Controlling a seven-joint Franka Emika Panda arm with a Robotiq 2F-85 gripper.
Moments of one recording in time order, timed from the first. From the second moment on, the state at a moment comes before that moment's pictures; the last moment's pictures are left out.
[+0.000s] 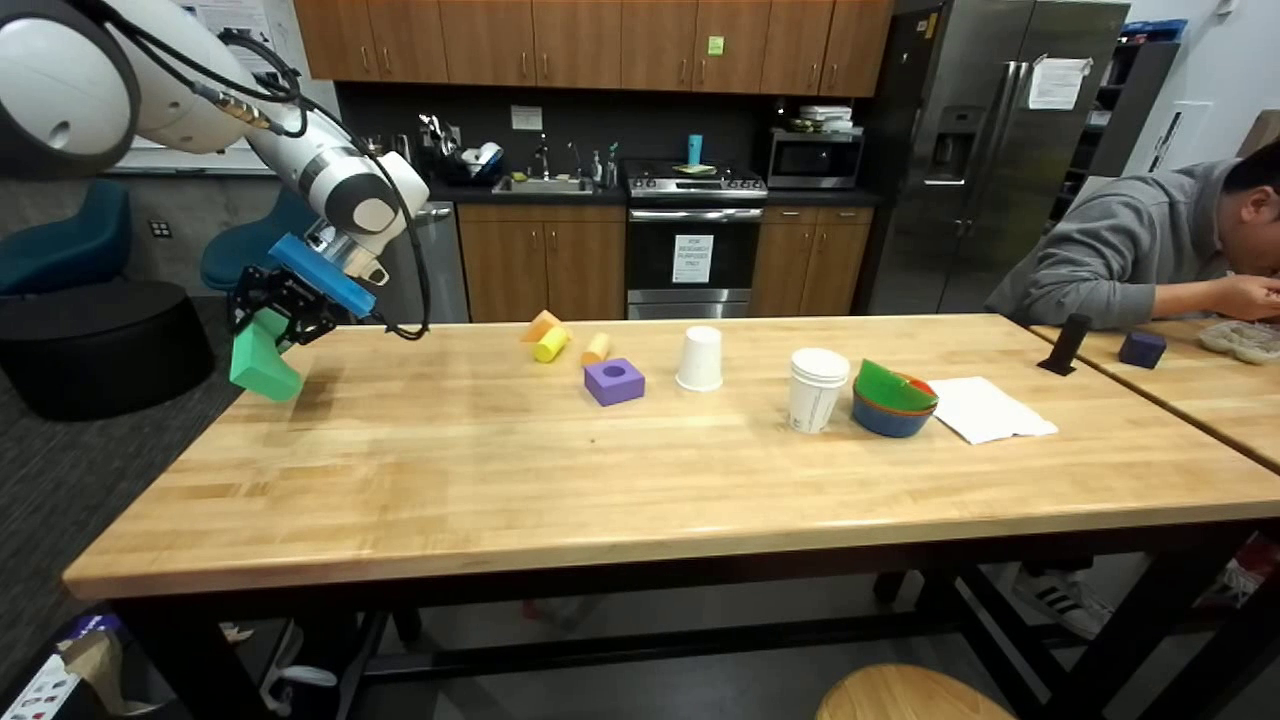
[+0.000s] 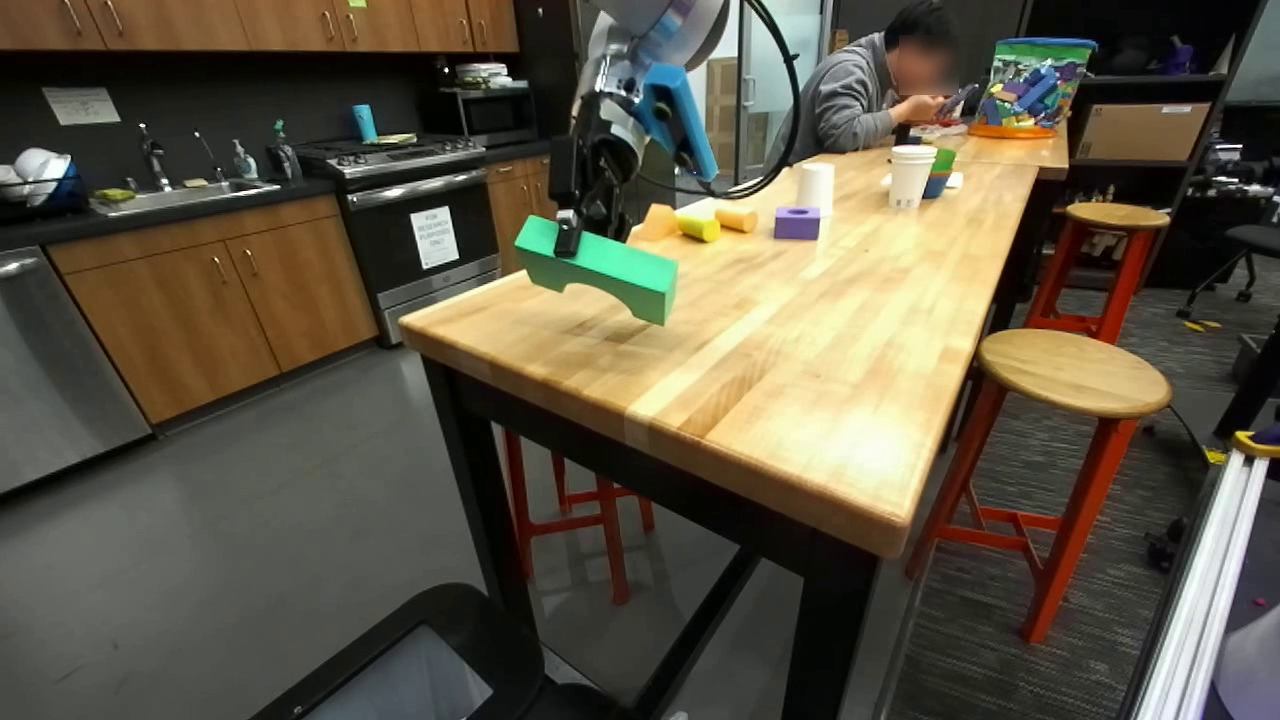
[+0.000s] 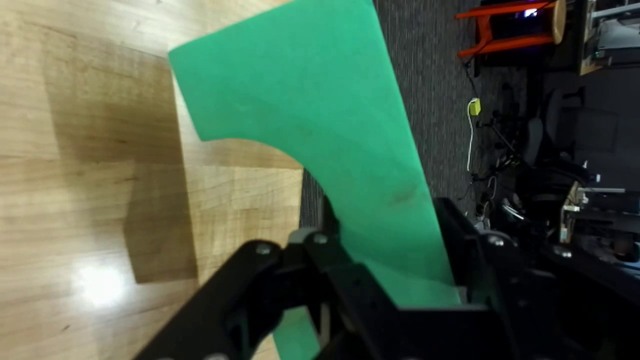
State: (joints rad) arm -0.12 0.54 0.13 -1.56 0.61 1.56 -0.60
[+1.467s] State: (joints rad) arm -0.15 0.60 0.10 -1.56 0.74 1.54 -0.66
